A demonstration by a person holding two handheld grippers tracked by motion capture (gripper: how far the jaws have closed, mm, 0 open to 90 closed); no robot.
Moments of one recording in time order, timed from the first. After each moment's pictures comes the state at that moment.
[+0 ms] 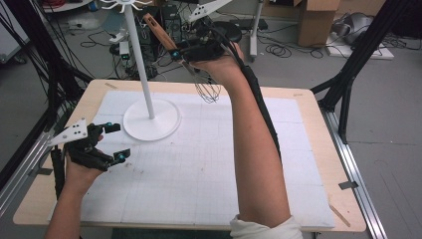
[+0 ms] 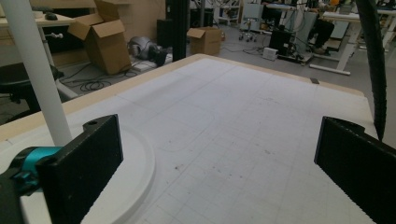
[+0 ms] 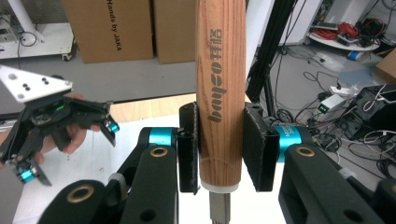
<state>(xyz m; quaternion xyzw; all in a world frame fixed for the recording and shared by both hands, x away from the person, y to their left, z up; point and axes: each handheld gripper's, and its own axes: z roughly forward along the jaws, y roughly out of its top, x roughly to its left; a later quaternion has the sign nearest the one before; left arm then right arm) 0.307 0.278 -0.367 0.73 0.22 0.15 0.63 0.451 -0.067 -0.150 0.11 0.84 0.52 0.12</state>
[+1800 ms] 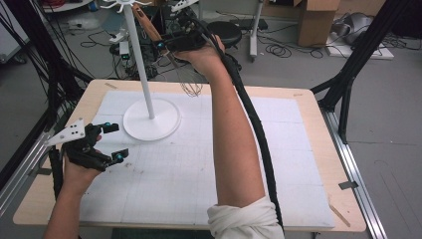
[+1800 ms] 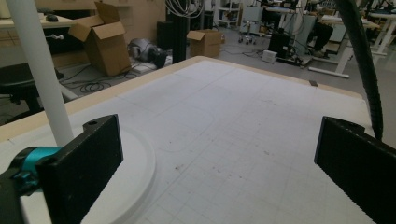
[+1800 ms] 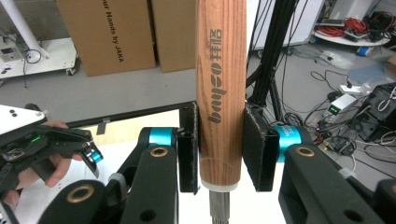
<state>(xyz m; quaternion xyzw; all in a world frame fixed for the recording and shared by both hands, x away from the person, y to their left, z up) 0.306 0.282 -0.366 0.73 0.22 0.15 0.63 0.487 -0.031 -0.155 0.13 0.83 0.53 0.09</state>
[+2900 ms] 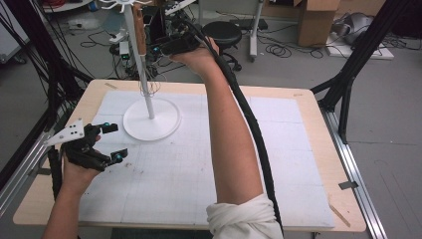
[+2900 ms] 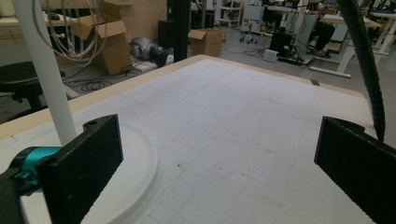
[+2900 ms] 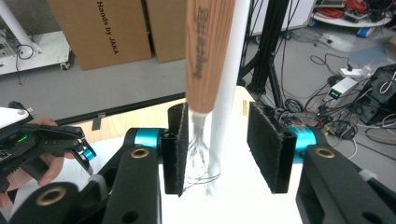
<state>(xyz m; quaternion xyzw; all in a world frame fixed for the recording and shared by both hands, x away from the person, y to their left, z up) 0.307 0.285 -0.368 0.73 0.23 0.15 0.63 0.494 -0.018 -0.164 0.16 0.84 0.51 0.09</state>
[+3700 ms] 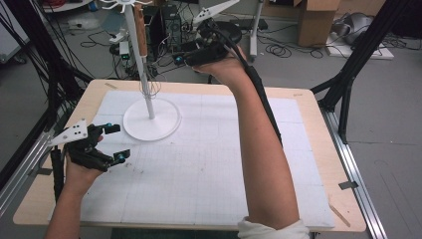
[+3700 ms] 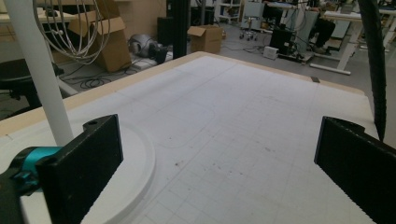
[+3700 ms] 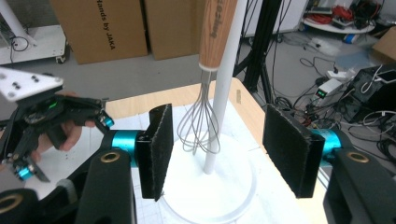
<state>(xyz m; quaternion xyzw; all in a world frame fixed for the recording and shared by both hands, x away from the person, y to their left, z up) 0.308 0.280 -0.369 0.73 0.23 0.15 0.62 0.453 -0.078 -0.159 0.15 0.84 0.51 0.11</state>
